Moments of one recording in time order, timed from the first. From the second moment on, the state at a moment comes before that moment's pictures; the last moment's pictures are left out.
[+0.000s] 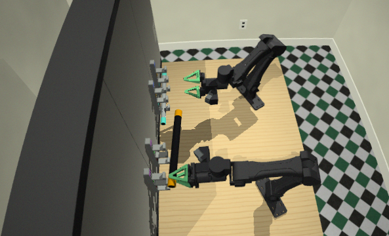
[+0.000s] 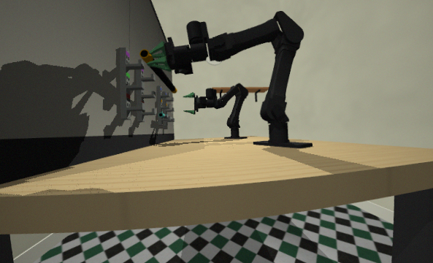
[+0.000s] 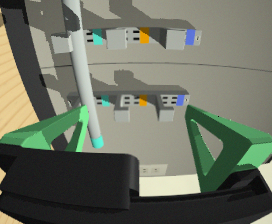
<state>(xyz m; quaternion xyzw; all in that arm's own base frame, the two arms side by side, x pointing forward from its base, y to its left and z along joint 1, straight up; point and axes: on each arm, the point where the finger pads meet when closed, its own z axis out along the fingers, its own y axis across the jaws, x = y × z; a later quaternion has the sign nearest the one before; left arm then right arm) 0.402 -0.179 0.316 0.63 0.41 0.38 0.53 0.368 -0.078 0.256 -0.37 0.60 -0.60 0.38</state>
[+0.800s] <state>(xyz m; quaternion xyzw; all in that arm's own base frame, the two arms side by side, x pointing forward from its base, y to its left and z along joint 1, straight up) 0.386 -0.216 0.299 0.63 0.40 0.39 0.53 0.368 -0.078 0.256 -0.37 0.60 -0.60 0.38</state>
